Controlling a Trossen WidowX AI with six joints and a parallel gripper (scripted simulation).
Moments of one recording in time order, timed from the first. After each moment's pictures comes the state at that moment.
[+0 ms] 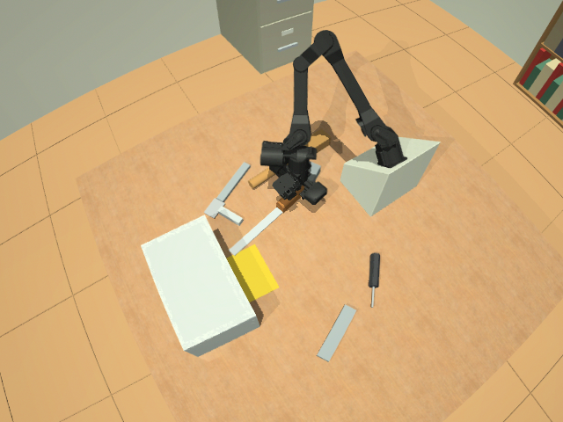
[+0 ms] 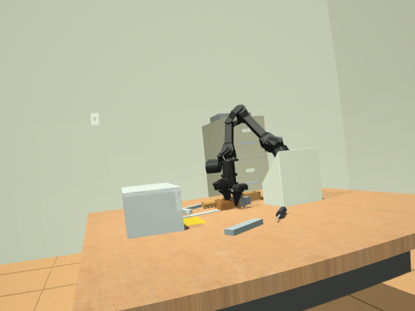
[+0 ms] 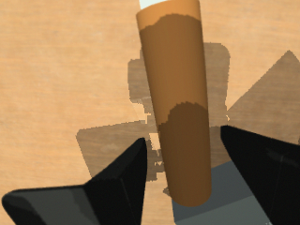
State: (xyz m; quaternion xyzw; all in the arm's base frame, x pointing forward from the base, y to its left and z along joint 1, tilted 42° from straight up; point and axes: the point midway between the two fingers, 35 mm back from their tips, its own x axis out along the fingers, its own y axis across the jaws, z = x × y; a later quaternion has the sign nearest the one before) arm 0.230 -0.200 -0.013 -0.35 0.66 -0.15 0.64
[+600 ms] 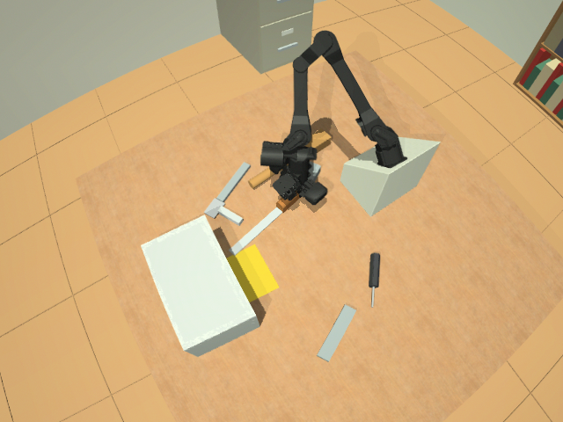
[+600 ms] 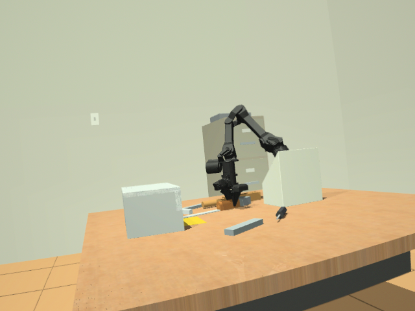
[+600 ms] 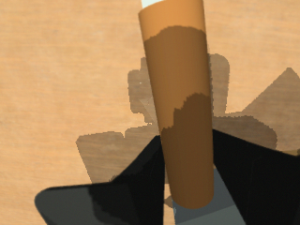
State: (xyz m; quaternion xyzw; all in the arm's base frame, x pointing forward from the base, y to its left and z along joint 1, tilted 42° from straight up) arm 0.230 -0.201 -0.015 -0.36 0.66 -0.15 0.64
